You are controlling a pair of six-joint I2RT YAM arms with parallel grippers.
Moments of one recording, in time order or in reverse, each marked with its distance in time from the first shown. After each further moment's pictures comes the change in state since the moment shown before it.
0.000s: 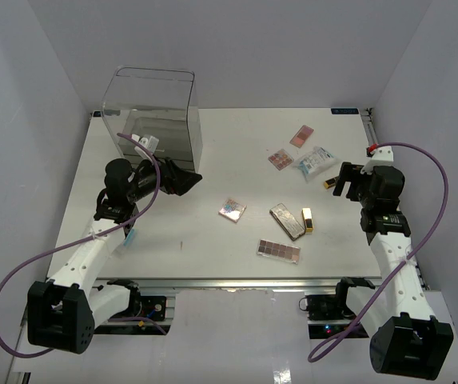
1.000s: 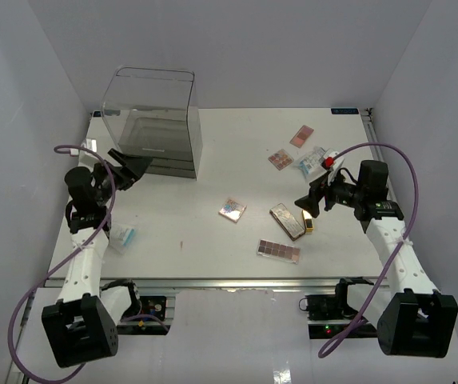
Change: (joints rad) left arm 0.363 -0.104 -0.028 -0.072 -0.092 -0.264; right arm 0.074 0.133 0.050 -0.106 -0.807 -0.441
